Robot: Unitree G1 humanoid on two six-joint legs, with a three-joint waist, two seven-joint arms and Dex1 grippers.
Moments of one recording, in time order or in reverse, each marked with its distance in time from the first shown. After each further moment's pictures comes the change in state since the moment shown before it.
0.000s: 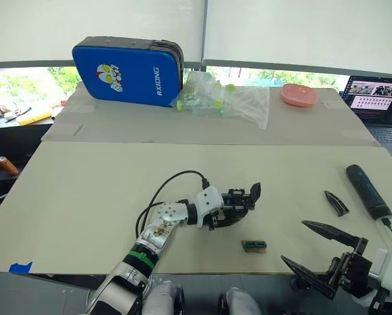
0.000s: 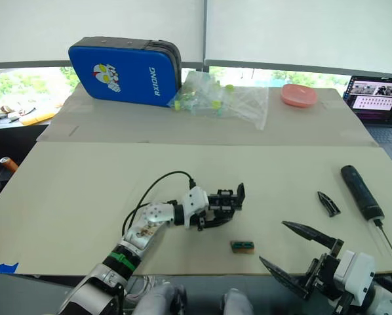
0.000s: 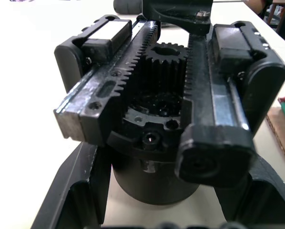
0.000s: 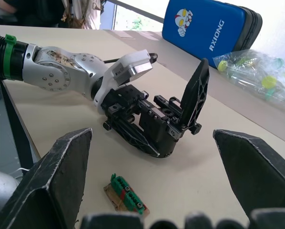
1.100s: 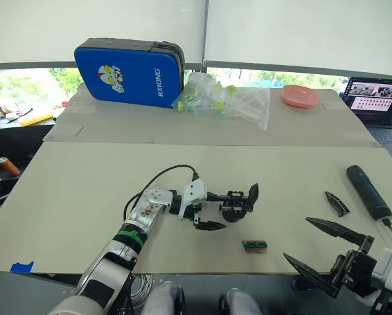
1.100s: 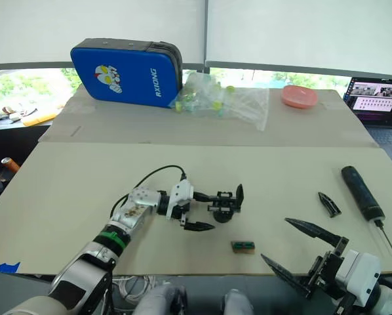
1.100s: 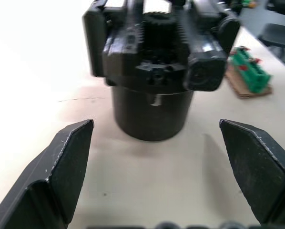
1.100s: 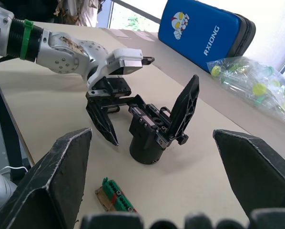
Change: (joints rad) left arm -0.224 0.077 0.044 0.293 -0.063 -0.030 -0.402; right arm 0.017 -0.028 -0.028 -0.044 -0.004 -0.001 -0.046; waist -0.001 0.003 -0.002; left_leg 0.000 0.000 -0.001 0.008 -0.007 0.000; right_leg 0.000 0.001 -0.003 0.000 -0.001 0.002
